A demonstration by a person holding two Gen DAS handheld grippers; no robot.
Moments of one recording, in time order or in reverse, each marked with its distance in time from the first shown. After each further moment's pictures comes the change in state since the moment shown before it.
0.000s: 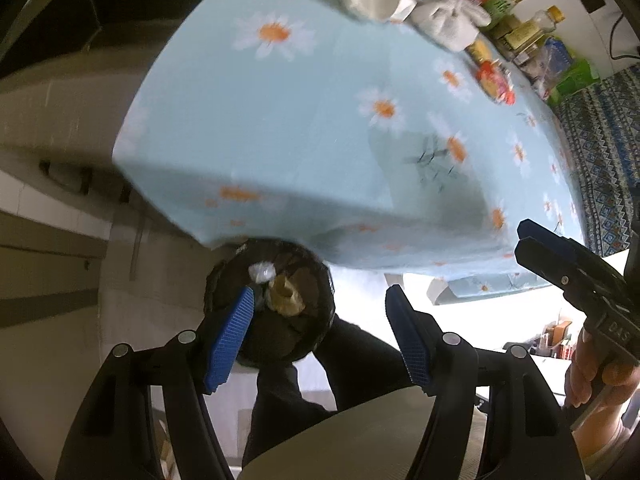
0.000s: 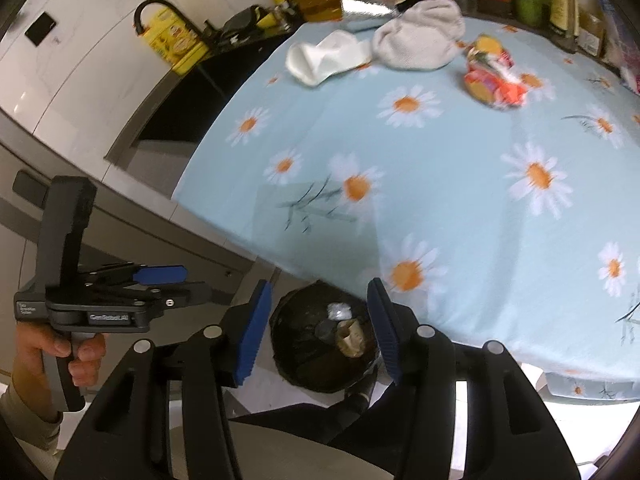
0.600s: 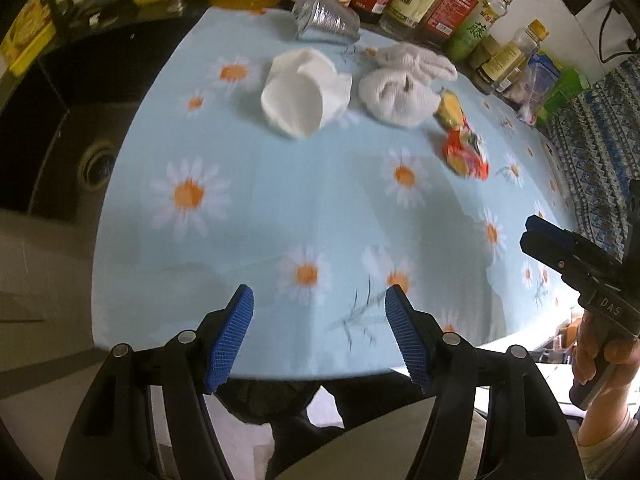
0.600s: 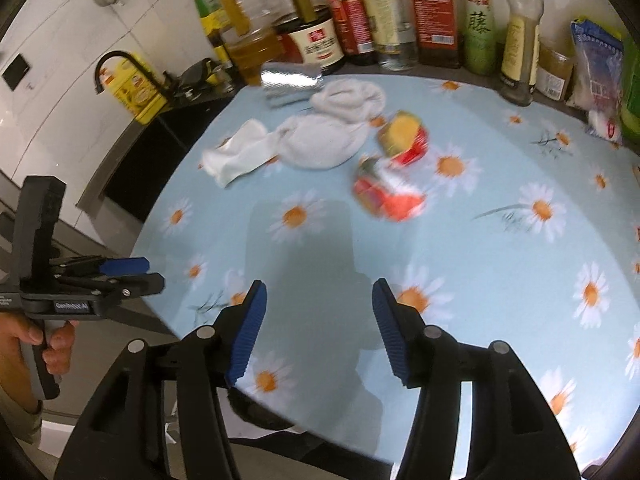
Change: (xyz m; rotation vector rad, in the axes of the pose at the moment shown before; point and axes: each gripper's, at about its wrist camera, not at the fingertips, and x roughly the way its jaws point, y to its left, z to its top) left arm -0.008 -0.061 0.107 0.098 -0.071 0.036; right arm -0.034 -0.090 0.080 0.009 -0.087 -0.080
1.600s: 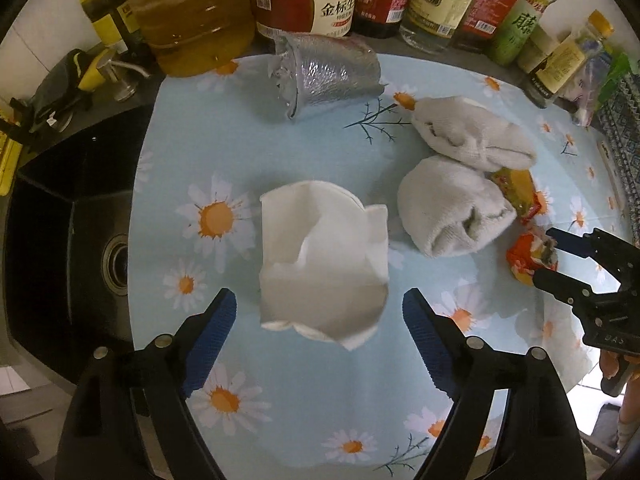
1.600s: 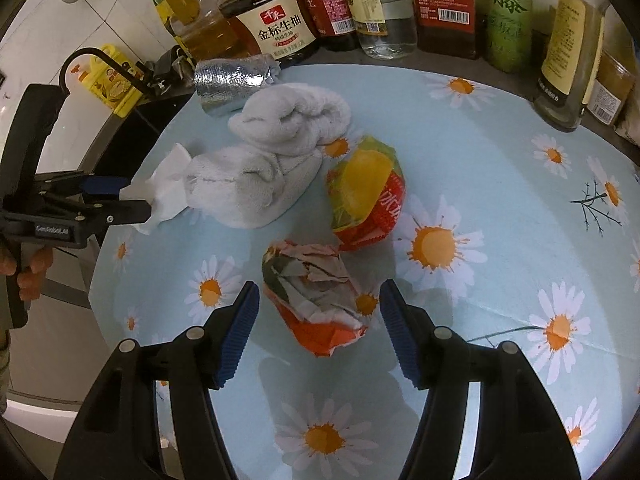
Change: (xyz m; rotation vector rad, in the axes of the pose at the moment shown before) left arm 0.052 -0.011 0.141 0.146 0.093 0.185; right arm 0.078 -0.055 0.071 -0.046 0.118 0.041
